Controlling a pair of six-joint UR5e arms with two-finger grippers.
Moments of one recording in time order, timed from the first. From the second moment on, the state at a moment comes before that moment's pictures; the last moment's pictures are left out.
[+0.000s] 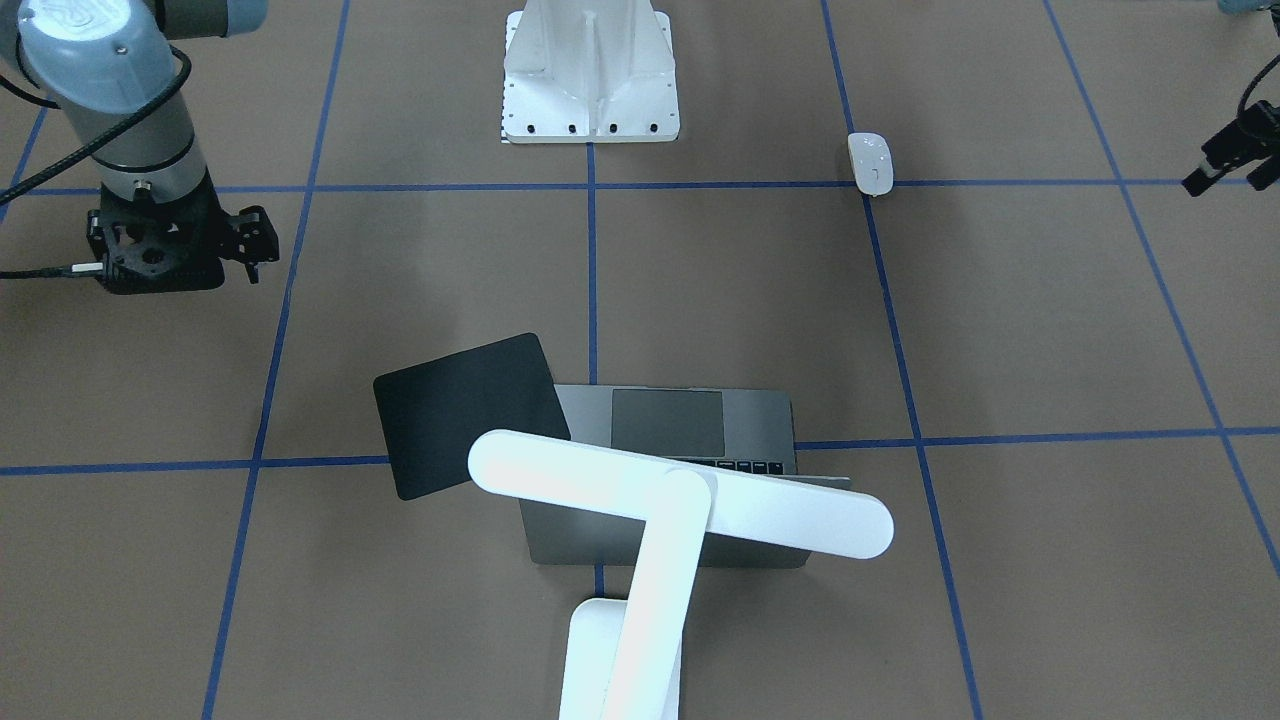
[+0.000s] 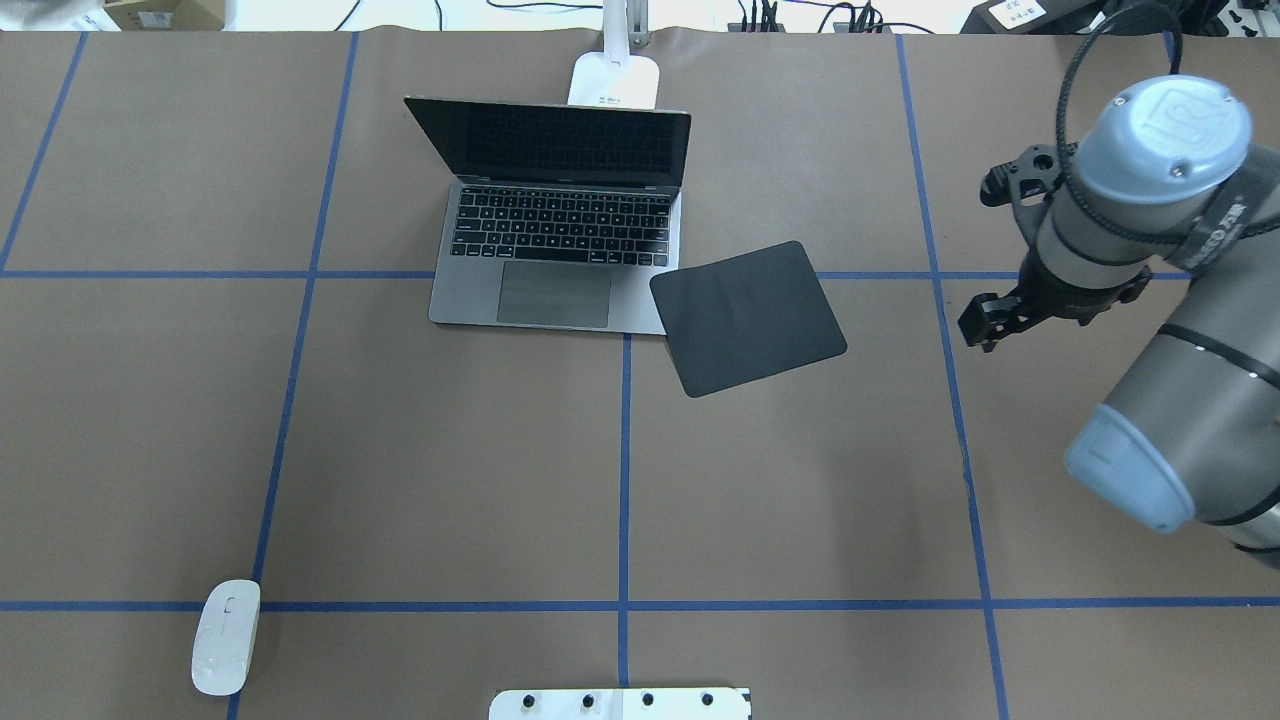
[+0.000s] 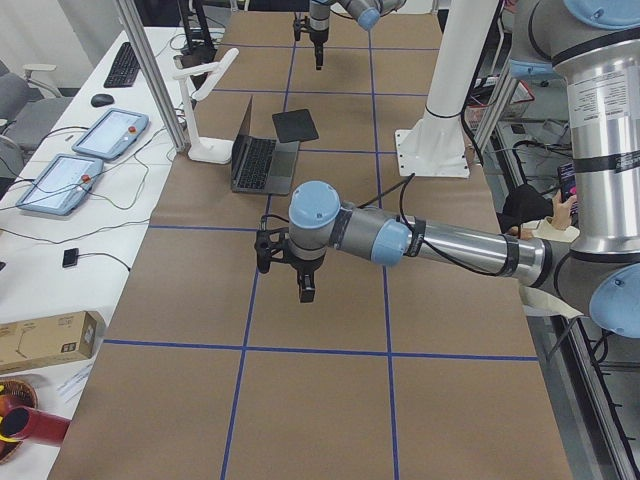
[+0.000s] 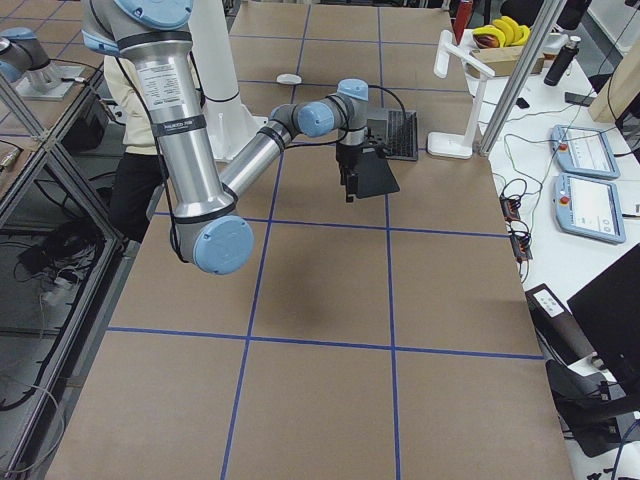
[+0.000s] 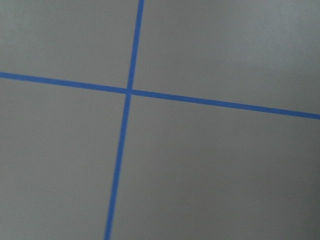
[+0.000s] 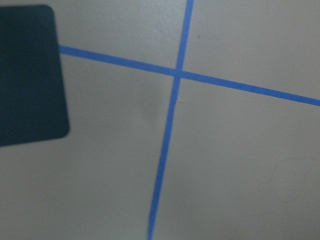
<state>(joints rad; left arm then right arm) -1.33 -1.36 -2.08 -1.70 -2.44 -0.67 0.85 -1.32 2.04 -1.94 1.95 0.57</state>
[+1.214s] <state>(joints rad) -0.51 -1.43 -2.20 -1.72 -2.04 -1.22 1.21 -1.47 1.88 -1.94 2.09 -0.12</state>
